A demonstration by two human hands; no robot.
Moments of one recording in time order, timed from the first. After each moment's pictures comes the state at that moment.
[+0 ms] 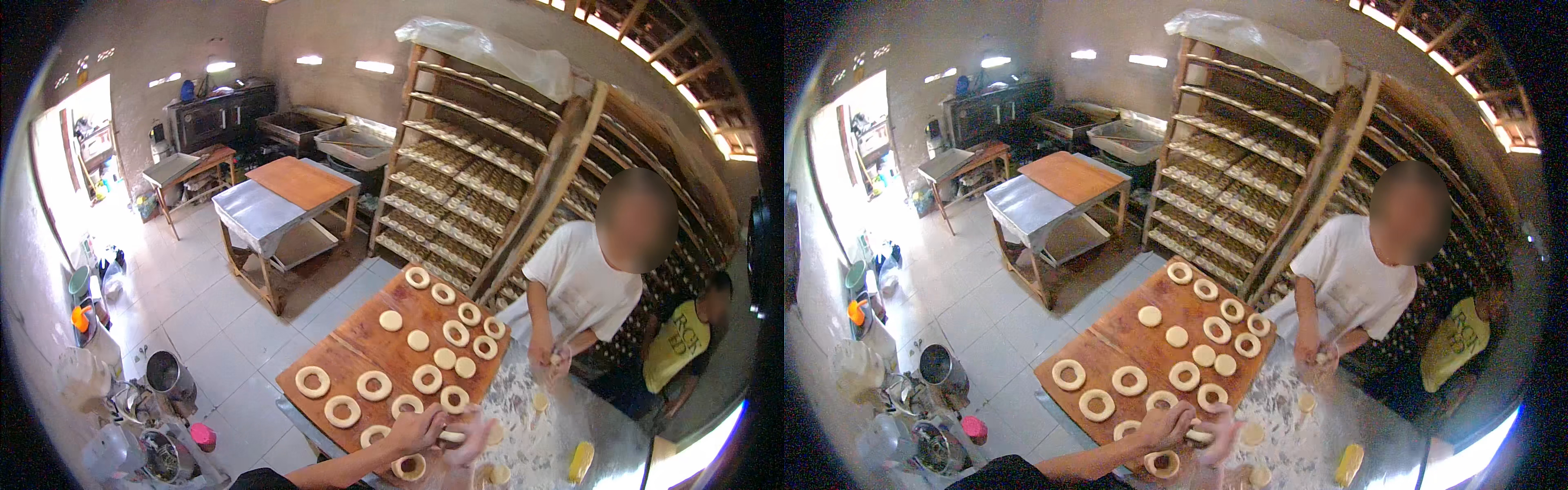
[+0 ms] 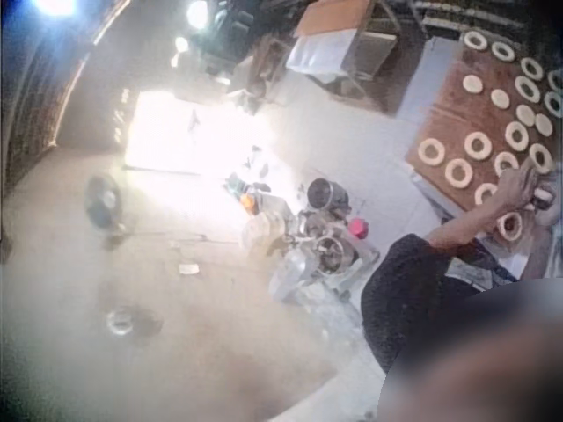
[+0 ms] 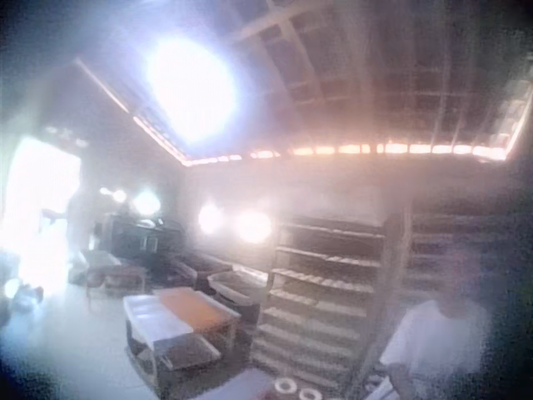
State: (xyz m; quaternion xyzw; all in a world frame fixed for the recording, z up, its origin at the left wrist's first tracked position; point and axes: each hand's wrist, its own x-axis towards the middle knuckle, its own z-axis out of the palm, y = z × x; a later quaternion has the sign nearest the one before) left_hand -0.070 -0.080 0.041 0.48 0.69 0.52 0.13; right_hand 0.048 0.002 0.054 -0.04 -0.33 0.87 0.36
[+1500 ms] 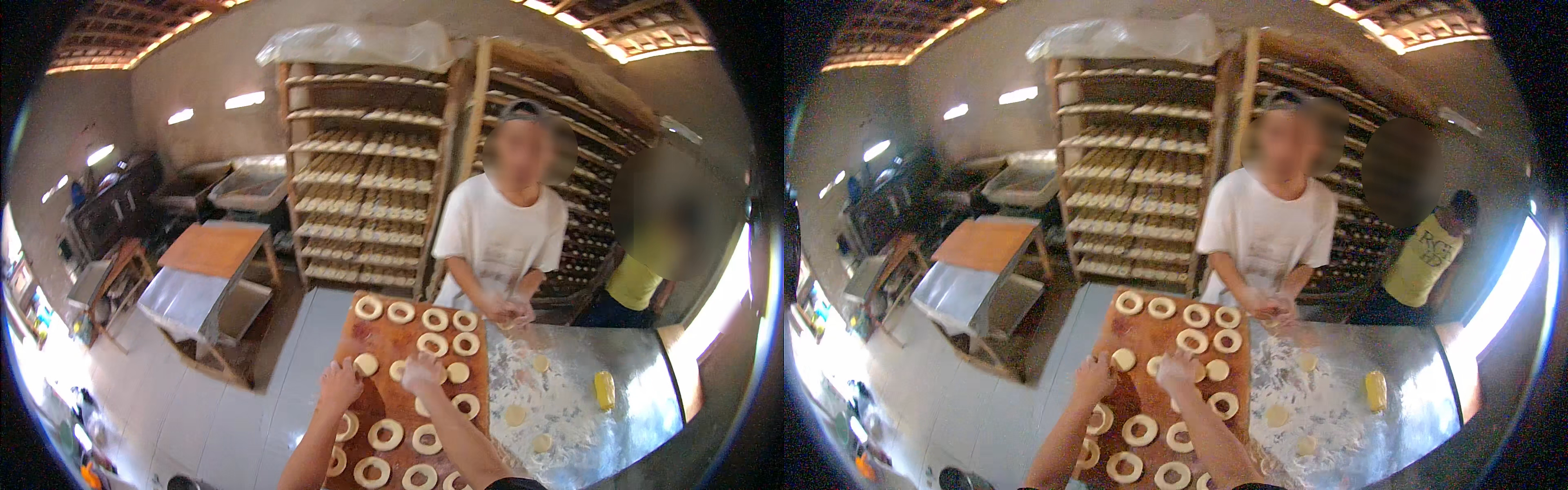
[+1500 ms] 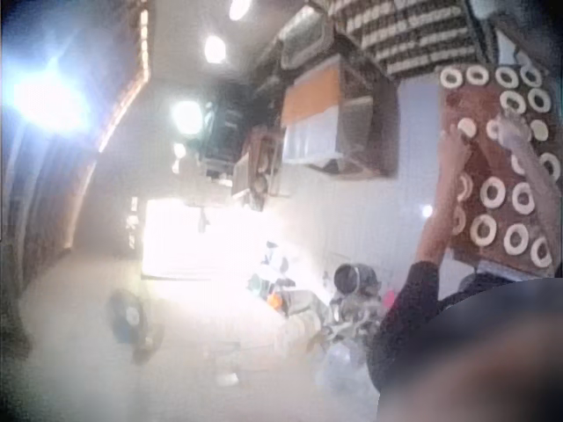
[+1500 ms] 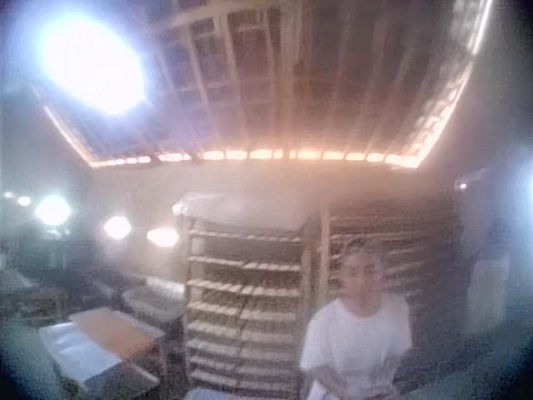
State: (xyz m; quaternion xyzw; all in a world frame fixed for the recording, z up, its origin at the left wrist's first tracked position) left_hand -0.343 -0.032 0.001 0.47 0.86 0.20 0.05; right_hand -0.187 0.104 0.012 -0.45 -0.89 0.06 0.03
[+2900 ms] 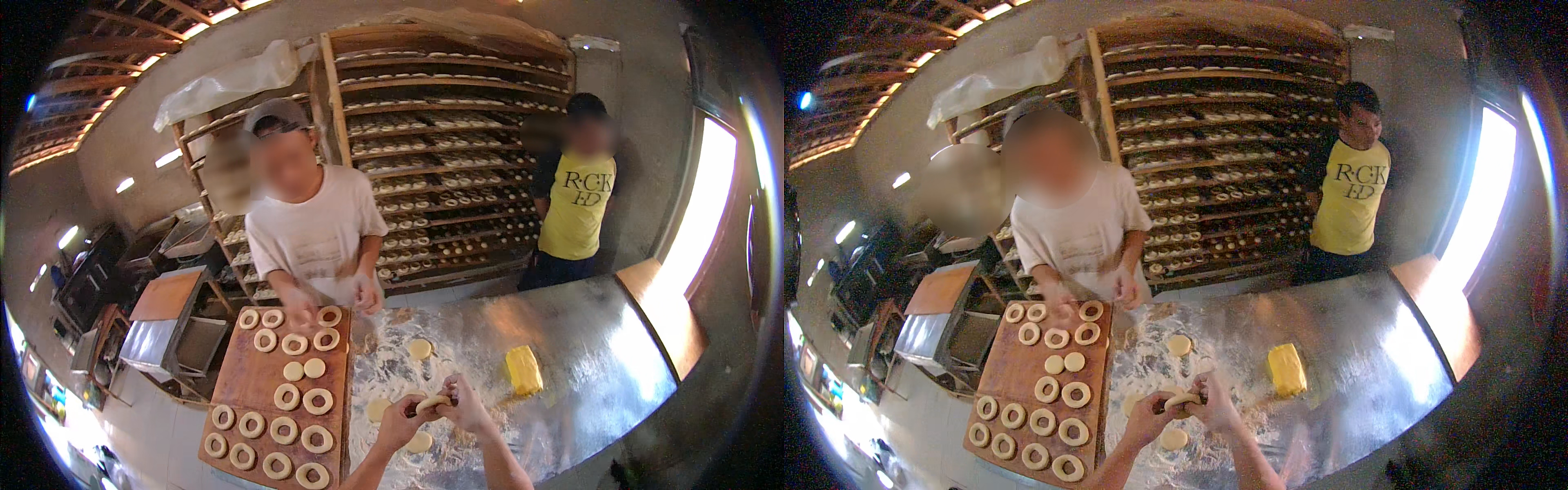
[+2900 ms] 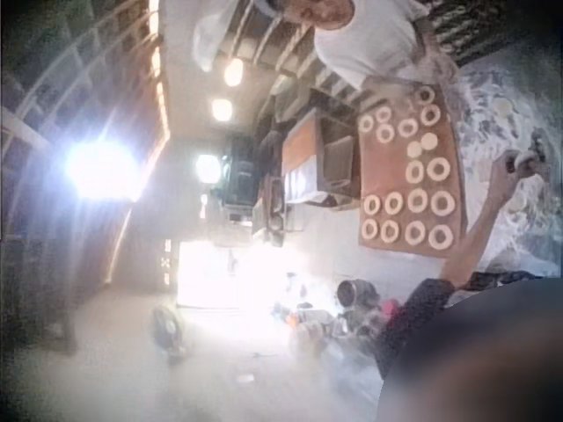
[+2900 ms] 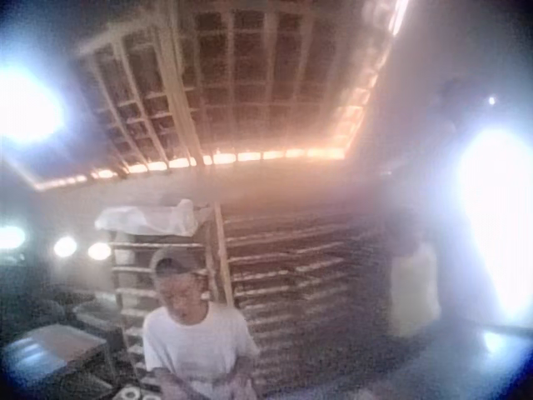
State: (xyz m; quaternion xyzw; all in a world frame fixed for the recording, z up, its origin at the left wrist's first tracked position) left_hand 0.132 0.080 0.043 0.46 0.57 0.50 0.46; right_hand 0.294 0.163 0.027 -0.37 -0.68 0.53 0.35
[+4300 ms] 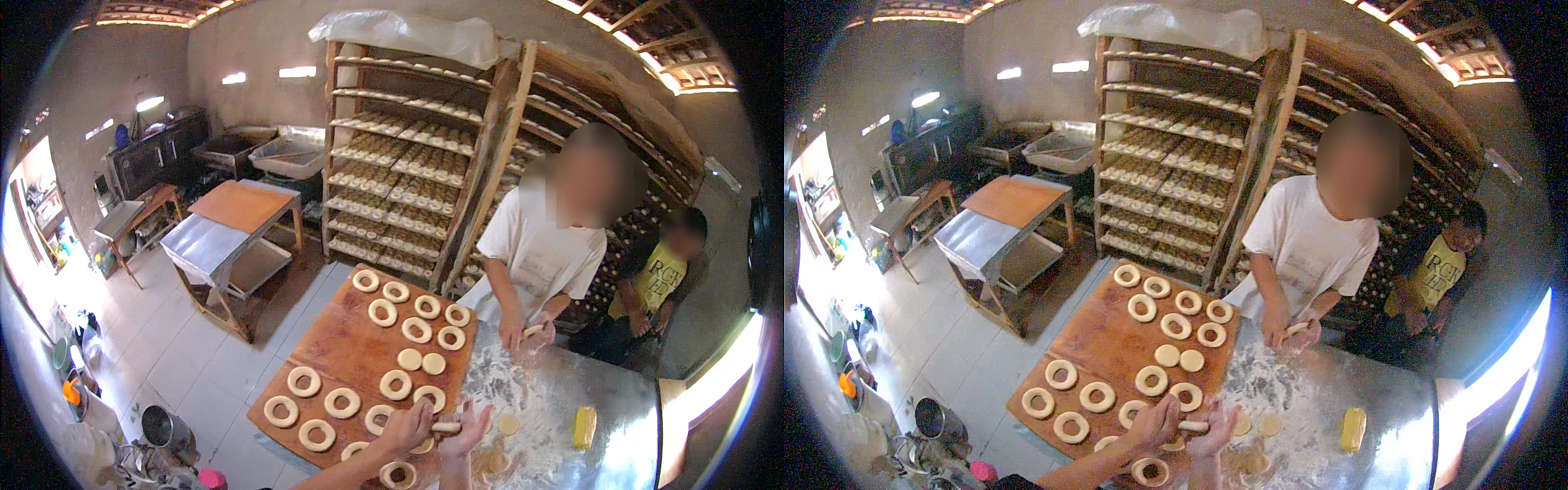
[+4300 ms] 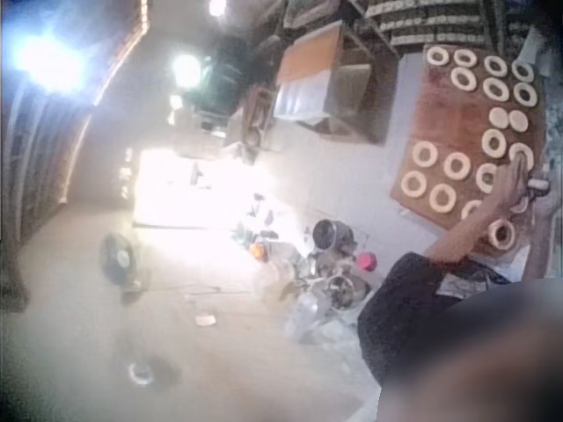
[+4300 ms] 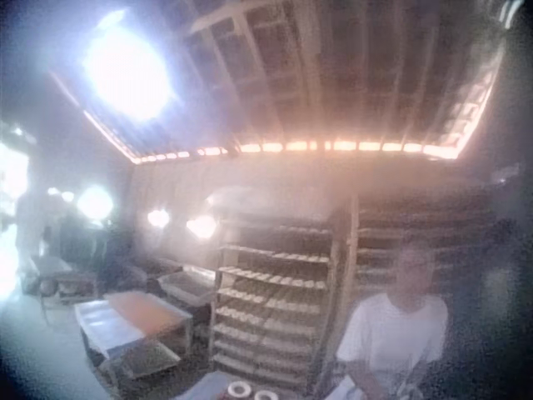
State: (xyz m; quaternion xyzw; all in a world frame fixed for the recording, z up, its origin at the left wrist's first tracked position) left_hand -0.076 -0.033 0.039 0.51 0.68 0.49 0.18; right_hand 0.034 0.062 -0.003 -0.29 -0.66 0.56 0.41
